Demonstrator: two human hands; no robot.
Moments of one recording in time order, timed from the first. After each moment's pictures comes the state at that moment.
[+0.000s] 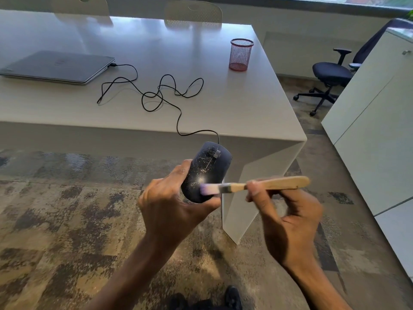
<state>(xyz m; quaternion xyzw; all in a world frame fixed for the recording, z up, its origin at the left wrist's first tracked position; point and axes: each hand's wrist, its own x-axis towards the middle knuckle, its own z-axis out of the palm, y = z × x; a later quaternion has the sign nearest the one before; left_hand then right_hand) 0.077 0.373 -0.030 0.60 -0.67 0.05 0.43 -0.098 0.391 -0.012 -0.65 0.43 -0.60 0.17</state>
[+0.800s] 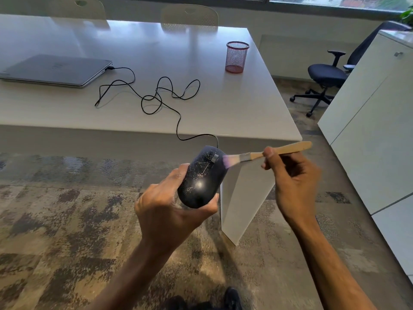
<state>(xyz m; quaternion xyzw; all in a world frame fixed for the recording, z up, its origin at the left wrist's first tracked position) 0.079 0.381 -0.027 0.56 -0.69 0.02 0.47 -0.124 0.345 -0.008 -0.57 0.50 -0.62 0.20</state>
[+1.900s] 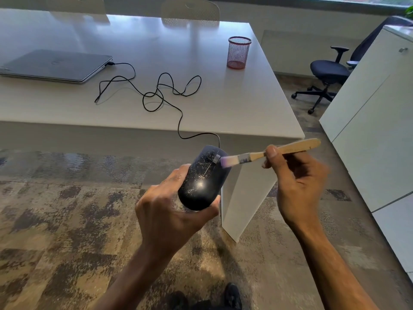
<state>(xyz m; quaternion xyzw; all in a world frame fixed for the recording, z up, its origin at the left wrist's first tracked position) 0.080 0.386 -0.030 0.57 -0.67 0.00 0.47 -0.120 0.345 -0.007 -0.59 0.47 -0.64 0.16</state>
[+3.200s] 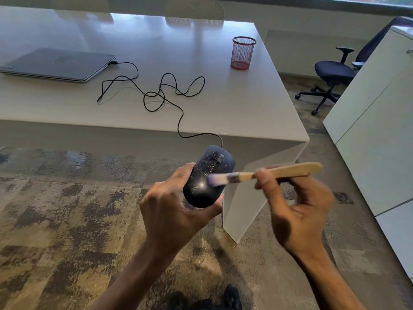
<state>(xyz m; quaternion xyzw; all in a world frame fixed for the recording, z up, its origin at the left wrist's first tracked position) 0.075 0.376 -0.027 0.60 -0.66 0.00 0.45 -0.104 0.375 0.002 -0.67 0.41 -0.61 0.13</state>
